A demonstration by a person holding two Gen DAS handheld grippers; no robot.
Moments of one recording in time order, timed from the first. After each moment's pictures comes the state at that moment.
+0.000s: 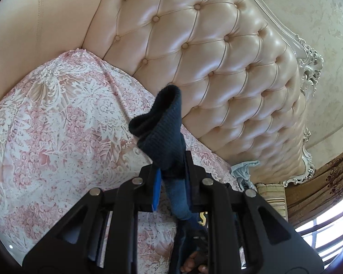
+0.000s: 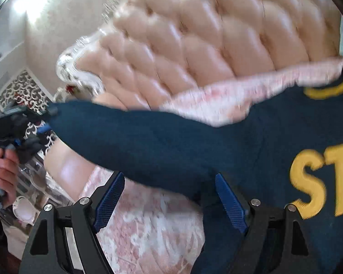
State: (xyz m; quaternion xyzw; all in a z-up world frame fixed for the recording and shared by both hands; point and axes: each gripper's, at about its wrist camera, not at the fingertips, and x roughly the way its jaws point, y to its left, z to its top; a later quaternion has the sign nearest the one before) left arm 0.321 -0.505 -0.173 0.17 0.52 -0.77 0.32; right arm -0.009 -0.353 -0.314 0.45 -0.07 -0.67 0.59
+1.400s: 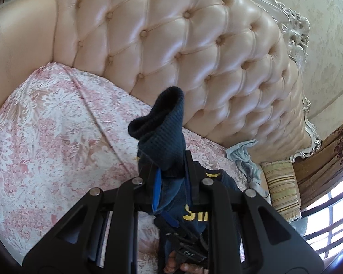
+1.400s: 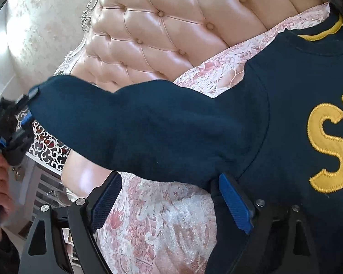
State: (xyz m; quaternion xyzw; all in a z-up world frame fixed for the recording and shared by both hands) left arm 0.234 -0.478 -0.122 0.23 0.45 -0.81 0.29; right arm -0.018 -0.353 -0.335 0.50 -0.16 -0.63 0.57
